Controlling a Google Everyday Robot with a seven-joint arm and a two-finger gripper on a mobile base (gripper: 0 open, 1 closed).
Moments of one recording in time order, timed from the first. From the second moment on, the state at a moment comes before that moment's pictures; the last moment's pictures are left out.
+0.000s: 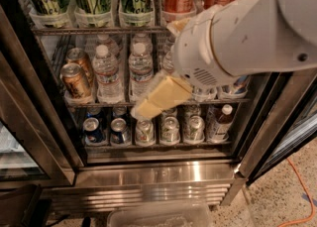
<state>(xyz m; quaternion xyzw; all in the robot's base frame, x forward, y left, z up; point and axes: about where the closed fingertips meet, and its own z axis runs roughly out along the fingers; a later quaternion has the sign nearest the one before) 0.445 -0.006 1.007 -0.57 0.70 0.06 0.44</state>
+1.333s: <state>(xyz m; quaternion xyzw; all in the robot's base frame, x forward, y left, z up) 0.477 0.021 1.046 -0.44 0.72 0.08 0.52</state>
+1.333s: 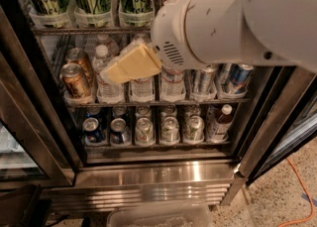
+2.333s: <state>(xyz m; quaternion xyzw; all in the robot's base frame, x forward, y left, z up) 0.490 0.064 1.074 -0.40 0.69 0.10 0.59</state>
